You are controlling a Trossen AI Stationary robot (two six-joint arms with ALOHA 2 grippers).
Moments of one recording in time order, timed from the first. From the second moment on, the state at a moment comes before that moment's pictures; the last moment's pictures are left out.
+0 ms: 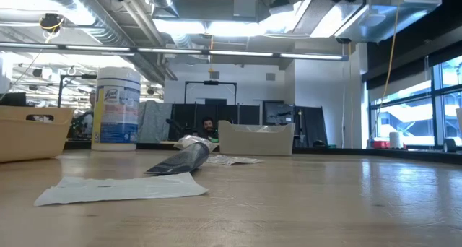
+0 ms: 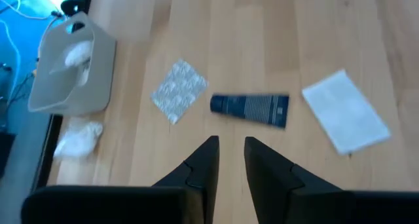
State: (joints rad) left arm -0.72 1.56 1.31 -1.01 -0.74 -0.54; right arm 0.48 1.51 1.36 -0.90 0.25 0.41
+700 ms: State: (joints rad) left arm -0.83 1.39 1.26 -1.06 -0.41 -1.02; right arm 0.54 1.51 1.36 -0.90 0.35 0.43
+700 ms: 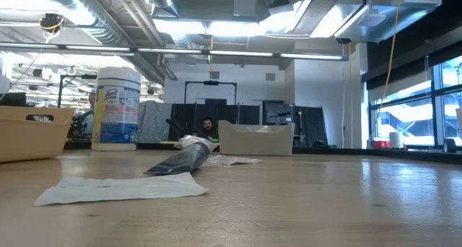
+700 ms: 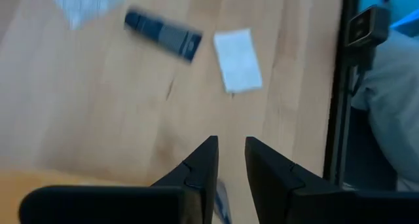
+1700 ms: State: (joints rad) left arm -1.06 1.64 1.26 -1.18 -0.38 -1.62; right arm 0.54 1.51 1.36 -0.90 0.35 0.44
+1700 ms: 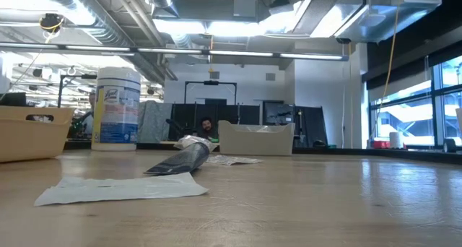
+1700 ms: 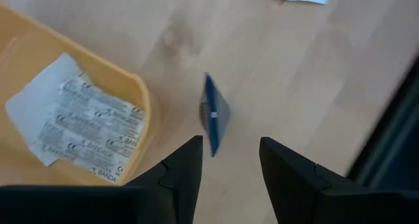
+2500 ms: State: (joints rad) left arm -1.05 1.70 1.26 -1.19 -0.41 -1.65; right arm 0.54 1.51 1.36 -0.89 0.35 0.43
